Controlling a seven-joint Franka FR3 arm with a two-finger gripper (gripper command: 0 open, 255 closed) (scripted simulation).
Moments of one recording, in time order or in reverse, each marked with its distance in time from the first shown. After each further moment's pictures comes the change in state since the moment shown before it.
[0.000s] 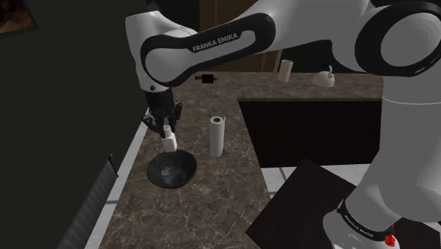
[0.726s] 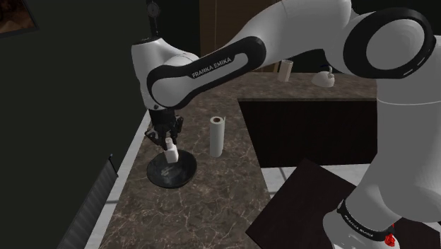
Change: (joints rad) arm 0.003 0.047 -0.013 -0.079 -0.026 0.121 0.018
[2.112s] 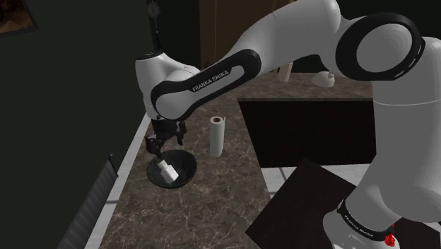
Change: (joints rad) arm 0.003 0.034 -0.010 -0.040 -0.018 0.071 0.011
